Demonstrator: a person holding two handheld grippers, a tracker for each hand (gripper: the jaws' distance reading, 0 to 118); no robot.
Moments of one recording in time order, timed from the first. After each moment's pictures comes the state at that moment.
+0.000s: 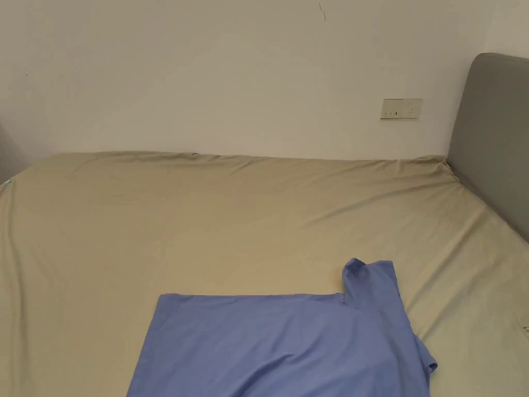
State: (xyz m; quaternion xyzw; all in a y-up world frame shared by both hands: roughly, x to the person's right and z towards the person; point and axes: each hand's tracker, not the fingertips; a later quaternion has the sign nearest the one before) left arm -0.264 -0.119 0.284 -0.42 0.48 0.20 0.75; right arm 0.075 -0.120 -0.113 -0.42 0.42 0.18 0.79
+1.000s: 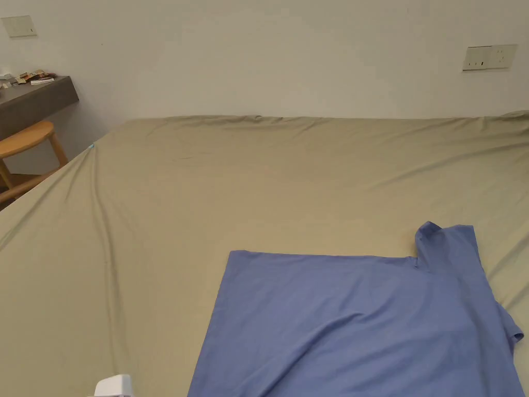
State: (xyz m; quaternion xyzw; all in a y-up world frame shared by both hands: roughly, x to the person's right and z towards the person) left arm -0.315 -0.170 0.347 -0.39 0.44 0.39 0.71; right arm 0.114 -0.061 -0.073 -0.22 0.41 0.05 0.88
